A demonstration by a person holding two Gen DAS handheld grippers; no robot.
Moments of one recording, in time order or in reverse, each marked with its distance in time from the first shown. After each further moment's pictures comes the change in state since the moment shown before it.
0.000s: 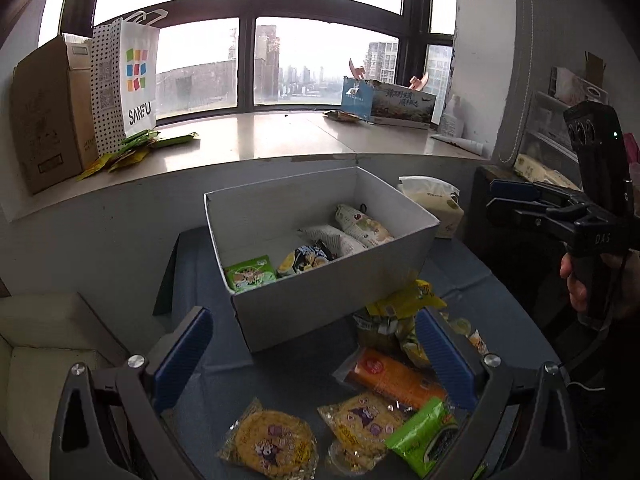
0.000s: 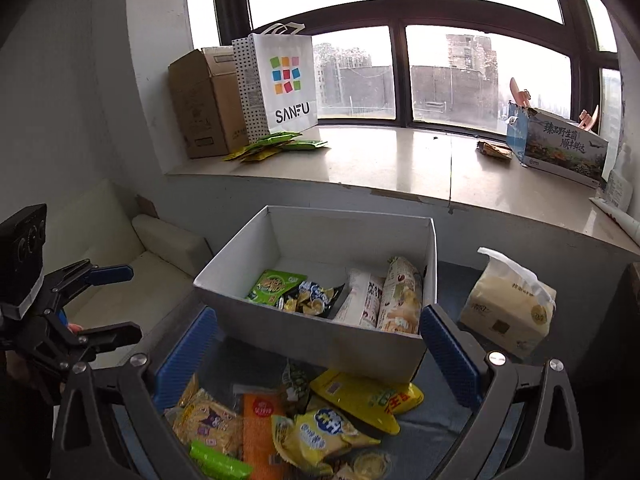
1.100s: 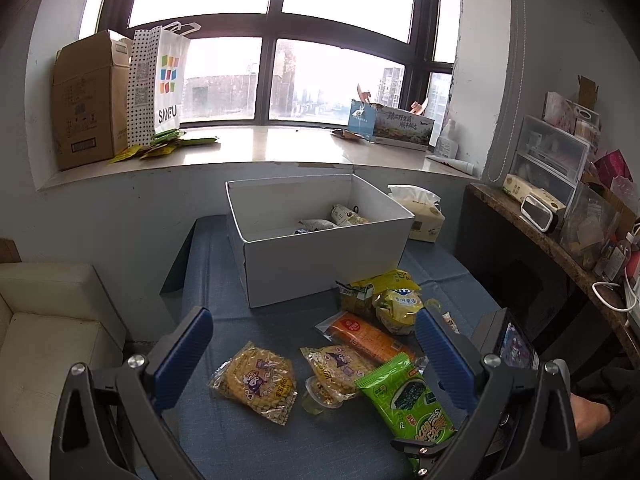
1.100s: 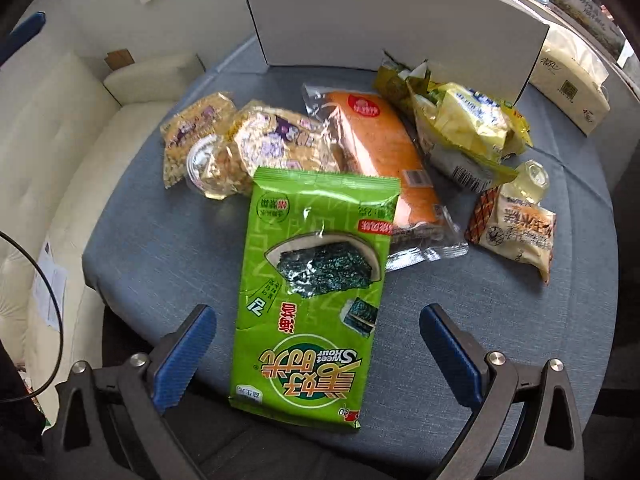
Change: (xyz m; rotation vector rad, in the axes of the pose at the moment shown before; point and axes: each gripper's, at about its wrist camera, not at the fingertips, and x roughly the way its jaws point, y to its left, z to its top) left arm -0.075 -0.008 -0.056 -0.091 -0.082 -0.005; right arm 0.059 0.109 -0.185 0.062 0.609 -0.081
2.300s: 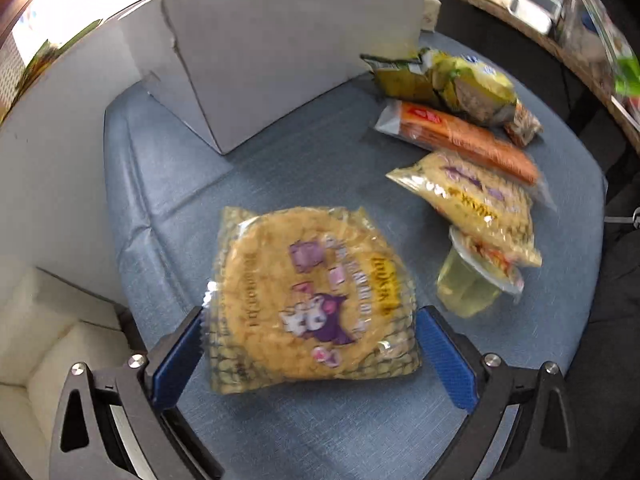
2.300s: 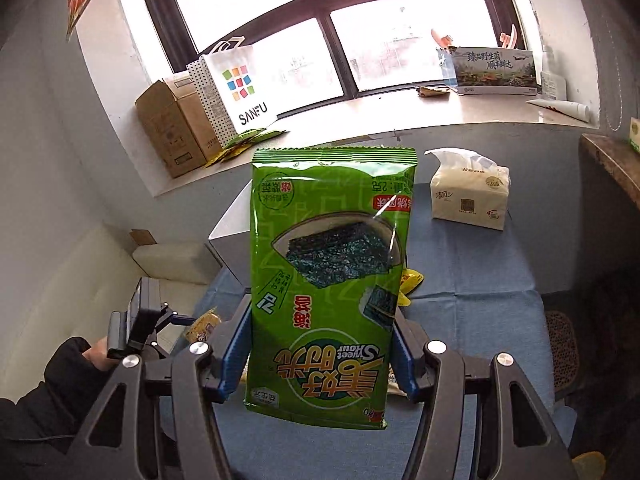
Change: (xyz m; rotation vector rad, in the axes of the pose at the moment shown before) left arm 0.175 0.061 -0.077 0.349 0.559 -0.126; right arm -0.160 -0.125 0.012 0.214 -0.593 0.130
